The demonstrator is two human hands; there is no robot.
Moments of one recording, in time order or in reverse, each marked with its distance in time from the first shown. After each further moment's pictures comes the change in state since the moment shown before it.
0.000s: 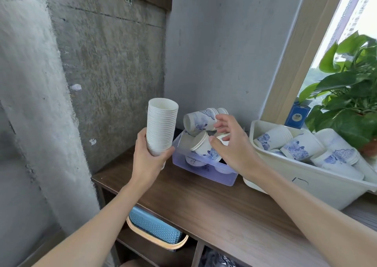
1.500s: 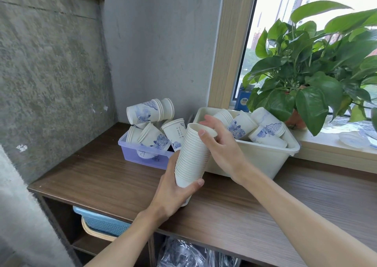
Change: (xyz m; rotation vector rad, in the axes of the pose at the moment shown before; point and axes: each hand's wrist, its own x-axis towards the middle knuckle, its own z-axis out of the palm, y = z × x) left_hand -0.120 0.043 0.132 -0.100 -0.550 -0.027; right_hand -0.064 0.037 -0.084 0.280 0.052 0.156
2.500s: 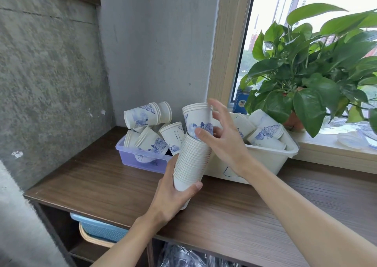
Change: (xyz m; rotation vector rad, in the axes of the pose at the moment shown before) left_hand 0.003 -0.007 0.001 0.005 -0.002 -0.017; right_hand 0.013 -0.012 -0.012 0.032 0.033 -0.111
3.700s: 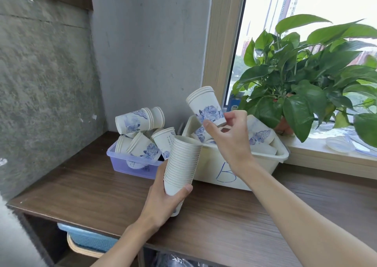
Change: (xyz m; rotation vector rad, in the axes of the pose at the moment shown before) left_hand 0.002 -0.001 -0.001 -0.025 0.044 -0.016; right_hand 0.009 -0.001 -0.016 -0.085 0.423 0.049
